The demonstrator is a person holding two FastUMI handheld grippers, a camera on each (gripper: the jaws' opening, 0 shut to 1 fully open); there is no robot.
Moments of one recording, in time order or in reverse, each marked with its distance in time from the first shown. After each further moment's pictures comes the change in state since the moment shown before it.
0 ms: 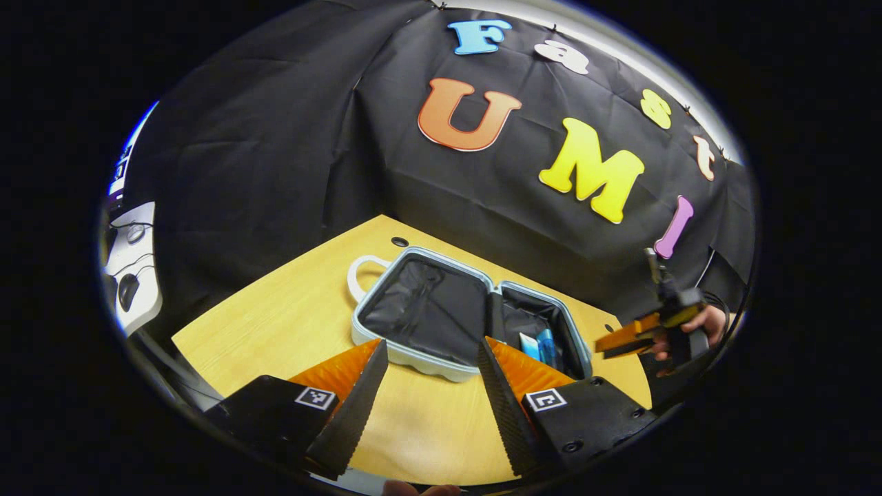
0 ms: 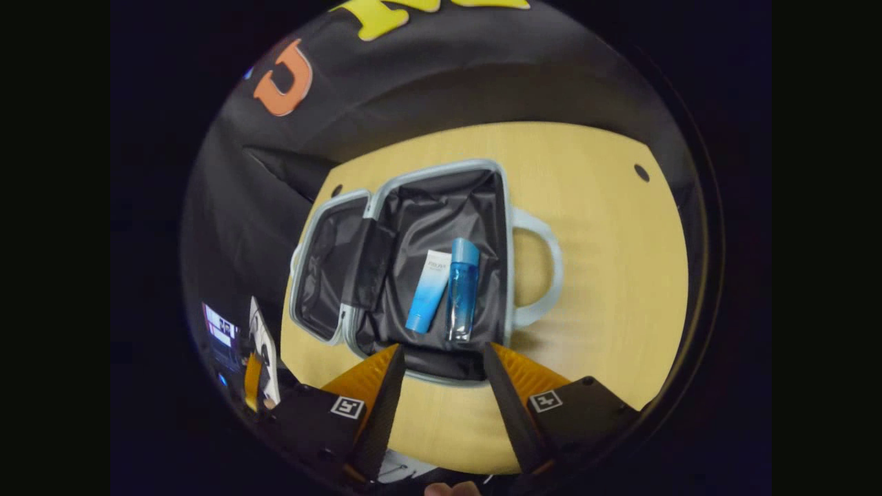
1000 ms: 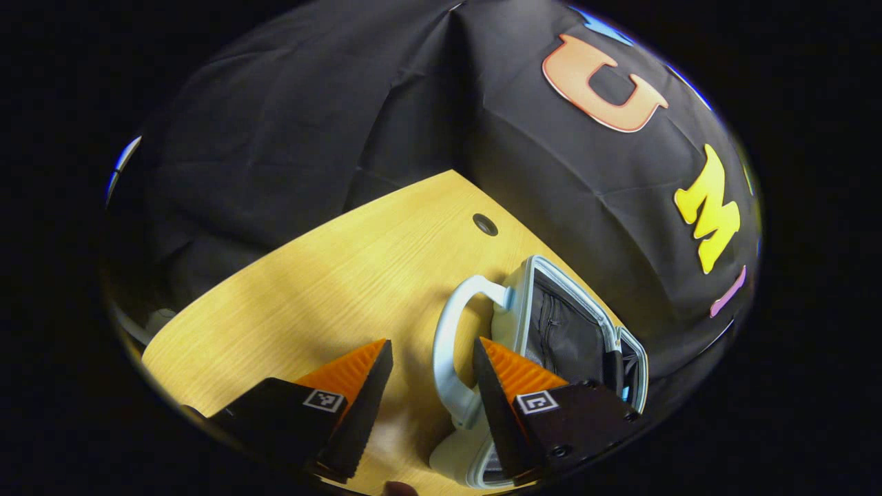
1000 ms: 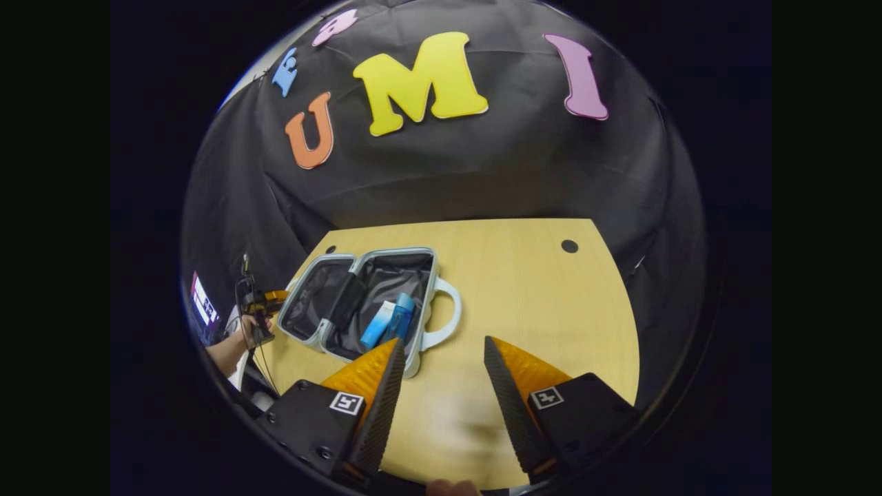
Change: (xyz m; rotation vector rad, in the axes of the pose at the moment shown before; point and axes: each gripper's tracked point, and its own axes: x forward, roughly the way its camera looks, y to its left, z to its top) left arm 0.224 0.133 -0.012 -0.264 0.234 0.087; right arm -0.127 -0.082 -0.014 -0.048 -0.367 -0.135
